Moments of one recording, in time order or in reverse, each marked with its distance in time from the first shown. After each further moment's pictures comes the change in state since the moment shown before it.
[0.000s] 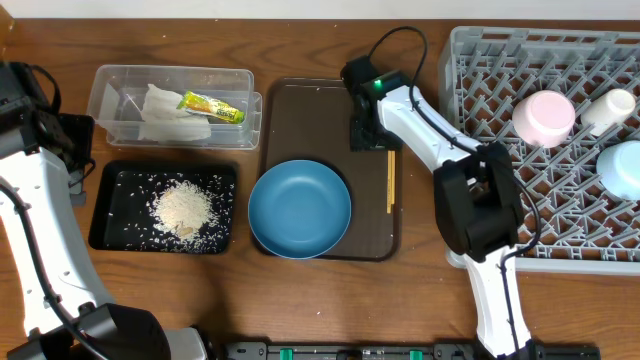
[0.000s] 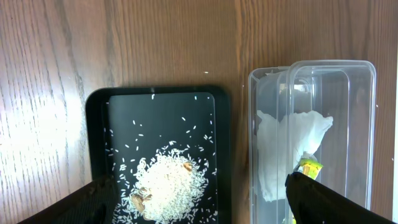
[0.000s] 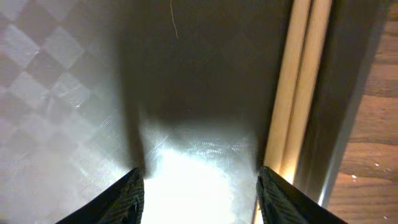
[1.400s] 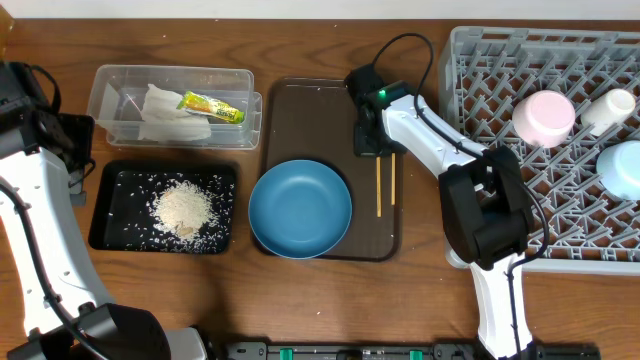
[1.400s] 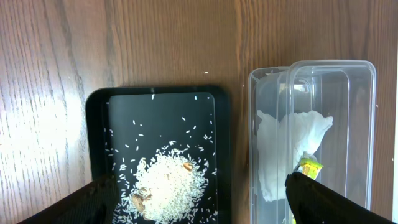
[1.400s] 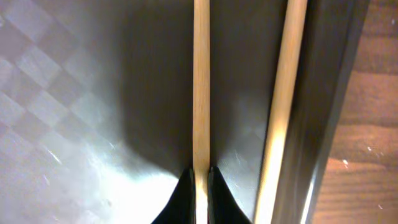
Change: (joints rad) left arm 0.000 0.000 0.000 0.000 0.000 0.000; right arm -0.003 -0.065 -0.137 0.071 0.019 -0.006
